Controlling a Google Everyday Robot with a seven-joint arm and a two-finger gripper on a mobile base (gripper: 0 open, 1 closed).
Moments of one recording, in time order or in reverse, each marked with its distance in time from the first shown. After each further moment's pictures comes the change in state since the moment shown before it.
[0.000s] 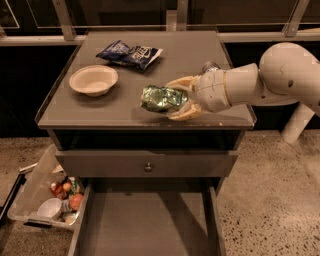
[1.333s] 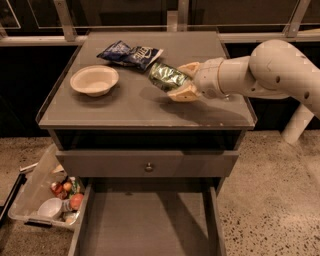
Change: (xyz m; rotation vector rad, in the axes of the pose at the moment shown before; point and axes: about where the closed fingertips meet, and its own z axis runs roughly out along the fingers) arm 0.041 -0.065 0.013 0.206 0.112 0.346
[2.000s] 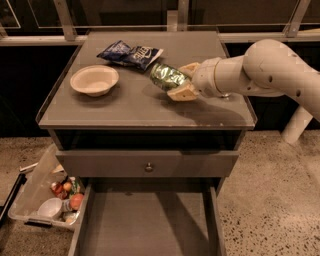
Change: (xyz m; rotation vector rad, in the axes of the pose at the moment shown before) arm 0.015 -0.010 0.007 0.030 0.059 0.067
